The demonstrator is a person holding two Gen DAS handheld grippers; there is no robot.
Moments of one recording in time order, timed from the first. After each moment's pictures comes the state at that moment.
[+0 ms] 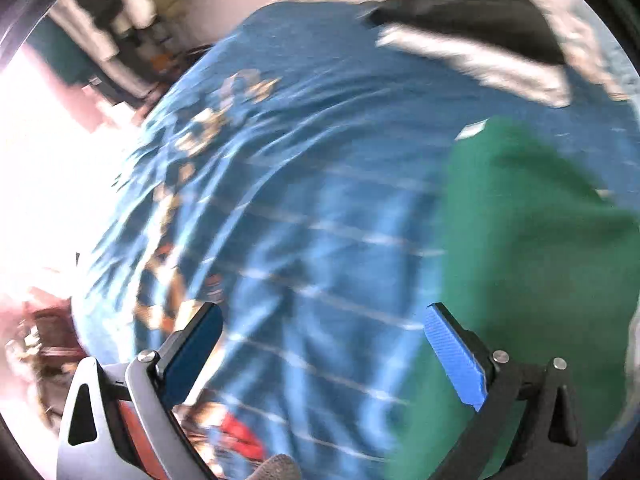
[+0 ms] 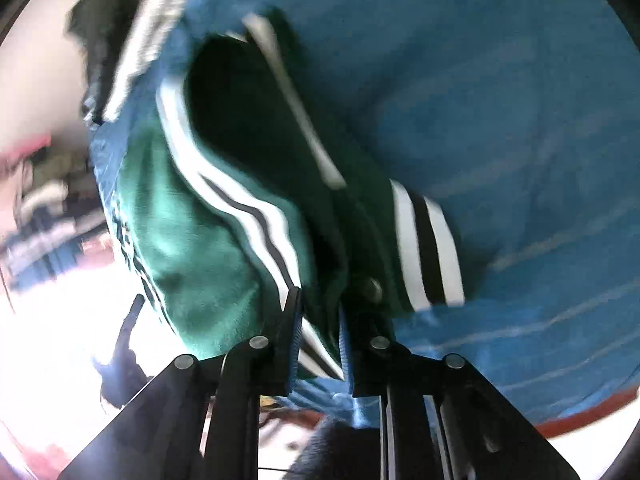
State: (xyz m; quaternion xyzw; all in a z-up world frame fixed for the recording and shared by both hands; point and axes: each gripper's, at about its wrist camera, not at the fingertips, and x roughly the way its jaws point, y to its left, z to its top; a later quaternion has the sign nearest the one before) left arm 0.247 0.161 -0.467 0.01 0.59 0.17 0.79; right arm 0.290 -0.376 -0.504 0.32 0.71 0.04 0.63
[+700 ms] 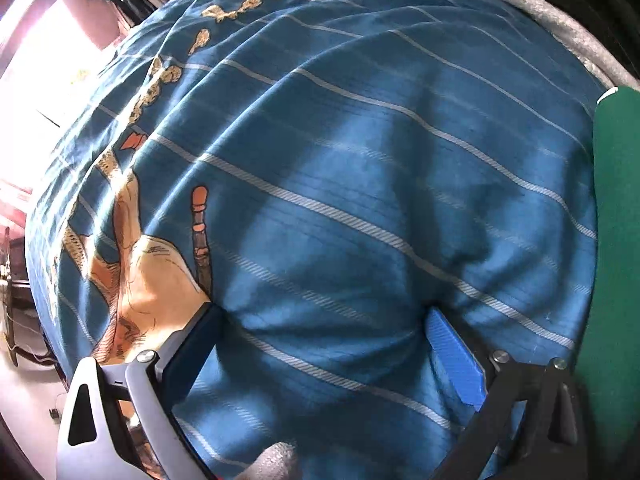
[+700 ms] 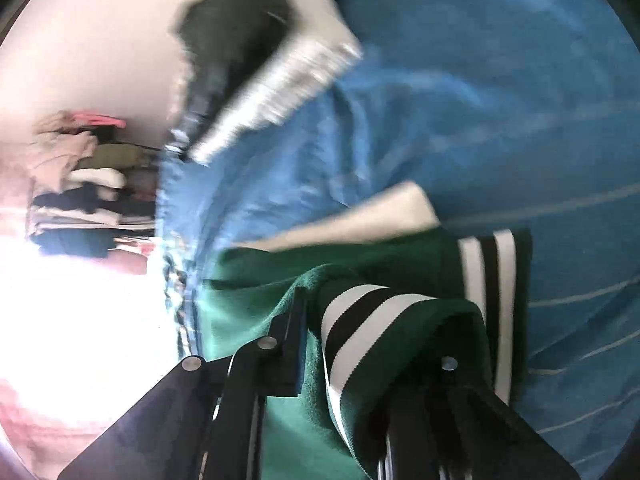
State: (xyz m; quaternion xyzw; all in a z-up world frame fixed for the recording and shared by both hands) left arm 0.240 0.242 -0.577 -0.09 0.62 0.20 0.75; right arm 0.411 -0.317 -0.479 0.34 0.57 0.15 0.73
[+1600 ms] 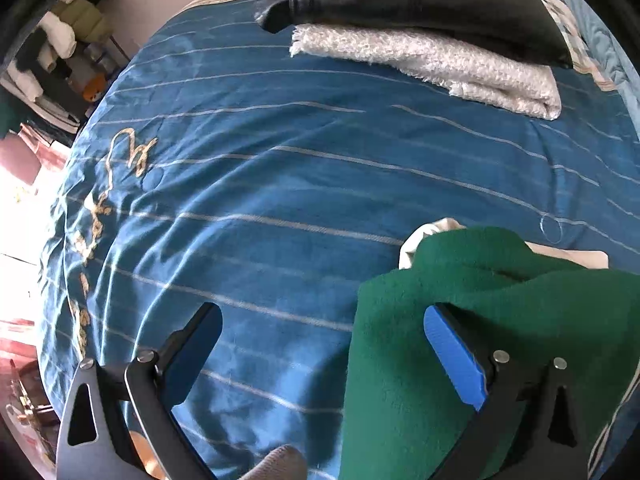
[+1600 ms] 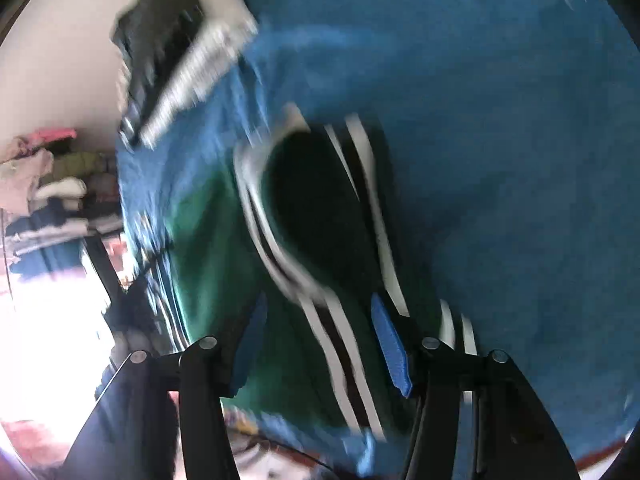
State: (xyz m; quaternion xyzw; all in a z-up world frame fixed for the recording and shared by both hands) left arm 0.401 0.133 -0.500 0.01 0.61 0.06 0.79; right arm 0.306 -0.377 -0.509 0.34 0.71 0.06 0.62
